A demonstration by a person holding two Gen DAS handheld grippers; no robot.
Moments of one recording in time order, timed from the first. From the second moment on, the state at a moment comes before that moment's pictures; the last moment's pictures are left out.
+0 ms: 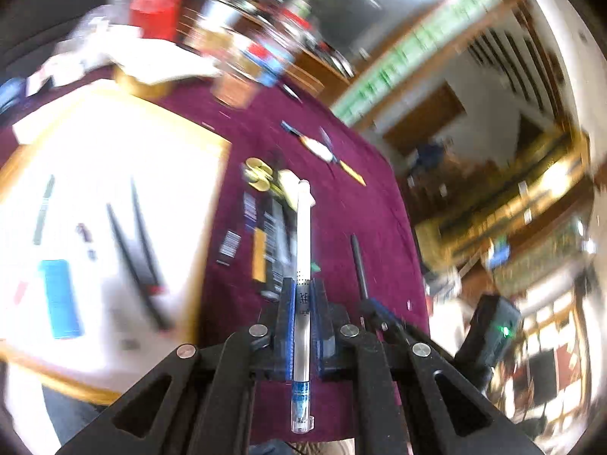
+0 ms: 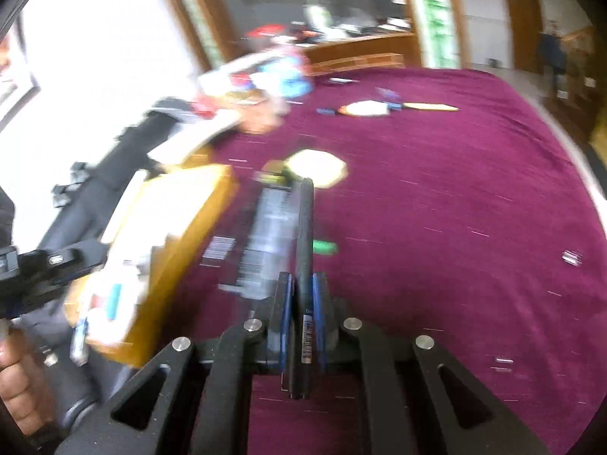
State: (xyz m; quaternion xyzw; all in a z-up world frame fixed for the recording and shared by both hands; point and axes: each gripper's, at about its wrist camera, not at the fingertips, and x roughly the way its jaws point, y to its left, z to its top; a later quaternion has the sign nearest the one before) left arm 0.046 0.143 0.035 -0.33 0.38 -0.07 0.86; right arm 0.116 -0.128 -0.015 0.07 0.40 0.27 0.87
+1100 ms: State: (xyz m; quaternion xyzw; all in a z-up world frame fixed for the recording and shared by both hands) left arm 0.129 0.317 -0.068 -0.33 0.49 0.13 0.80; right arm 0.190 0.133 -0.066 -0.15 0.47 0.31 0.81
